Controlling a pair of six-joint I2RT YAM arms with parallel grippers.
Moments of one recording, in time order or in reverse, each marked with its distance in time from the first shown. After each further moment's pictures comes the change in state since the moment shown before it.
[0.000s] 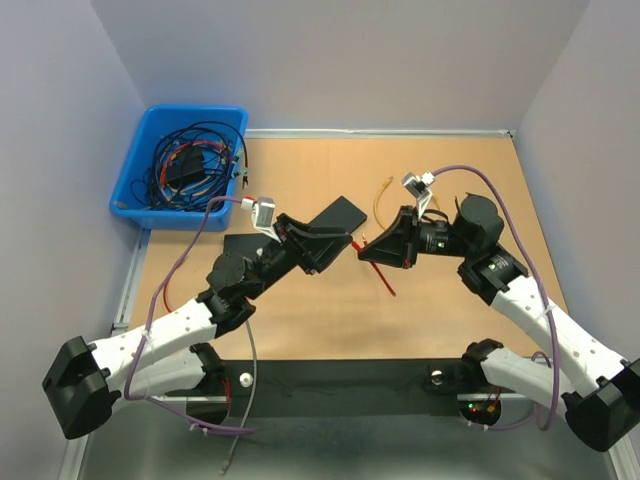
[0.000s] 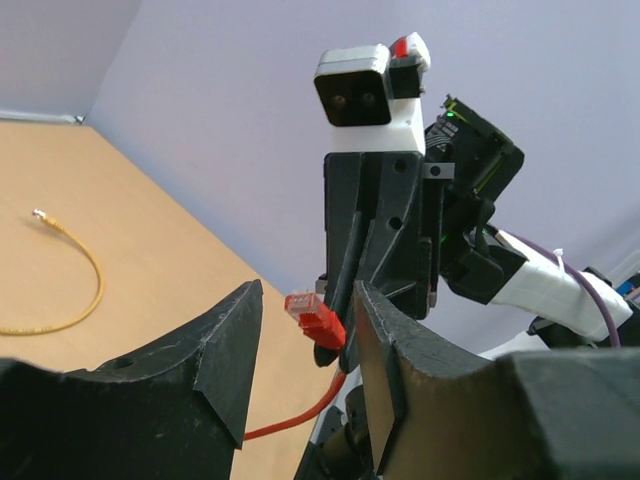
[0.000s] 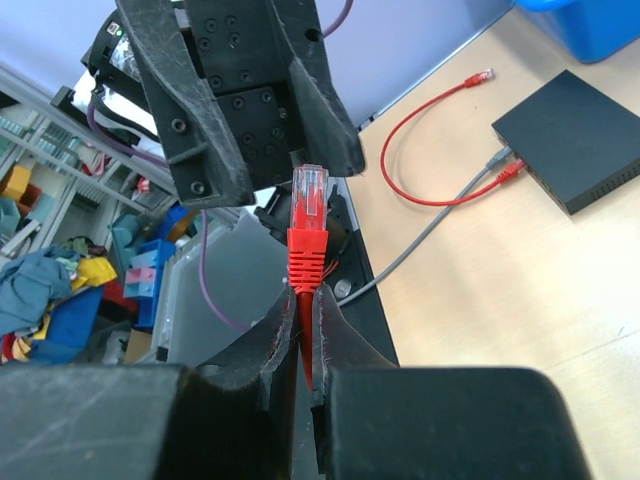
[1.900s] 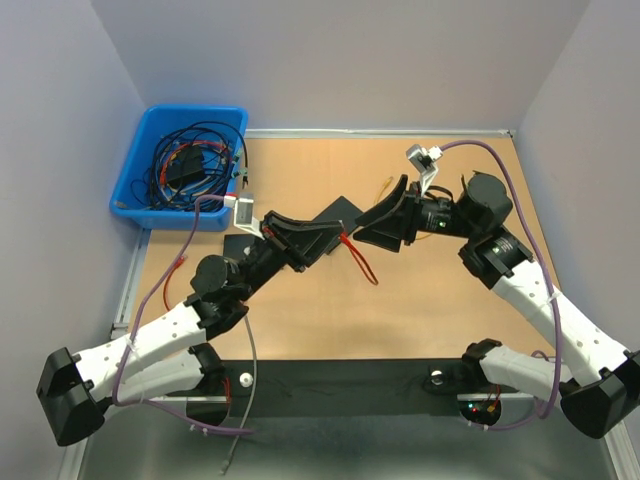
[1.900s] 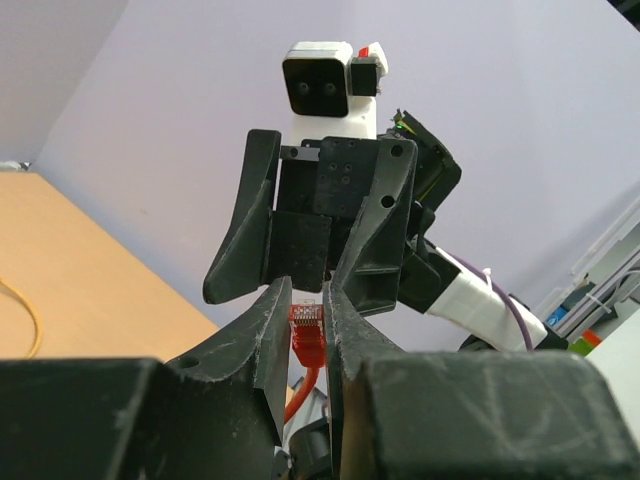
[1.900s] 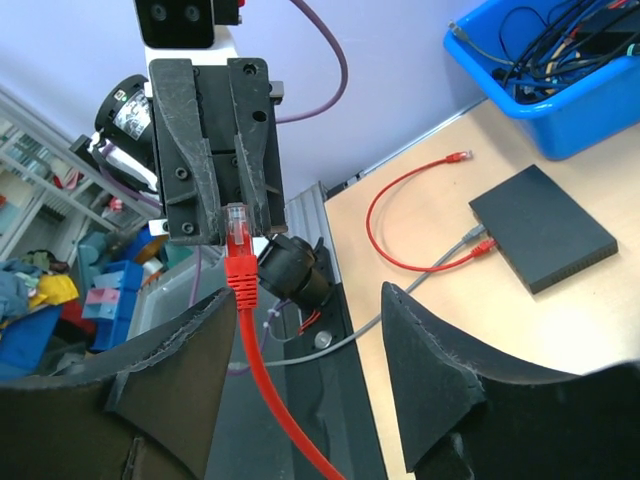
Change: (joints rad) left arm -0.019 -0.076 0.050 -0.005 -0.030 -0.072; right arm 0.006 0.083 0.194 -0.014 0.049 -0.034
